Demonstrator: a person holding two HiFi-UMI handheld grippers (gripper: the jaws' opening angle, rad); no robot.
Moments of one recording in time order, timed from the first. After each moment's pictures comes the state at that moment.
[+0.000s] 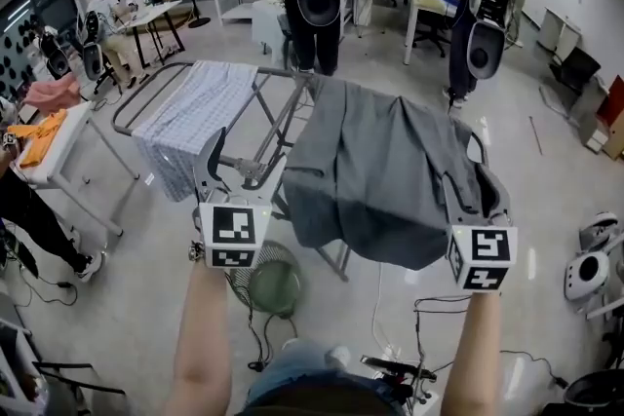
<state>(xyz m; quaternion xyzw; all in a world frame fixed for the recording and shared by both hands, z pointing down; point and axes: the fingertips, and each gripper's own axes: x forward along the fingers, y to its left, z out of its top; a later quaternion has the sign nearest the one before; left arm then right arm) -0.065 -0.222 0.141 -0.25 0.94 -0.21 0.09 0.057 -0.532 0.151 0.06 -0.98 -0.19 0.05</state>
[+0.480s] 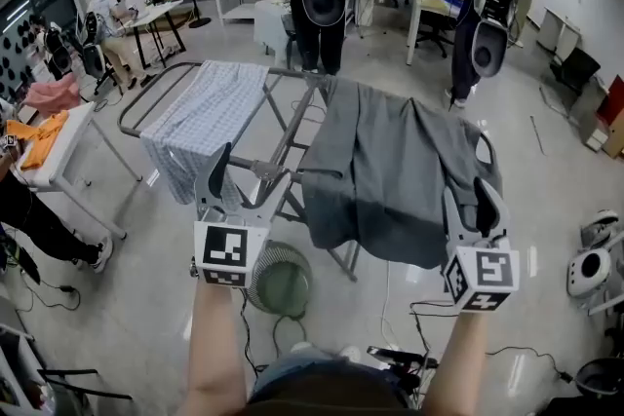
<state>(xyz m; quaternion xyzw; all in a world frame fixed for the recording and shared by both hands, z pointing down) -0.054 -0.173 0.149 -0.29 0.94 -0.17 0.09 0.067 -0.468 0.148 0.05 -0.99 -0.12 0.00</state>
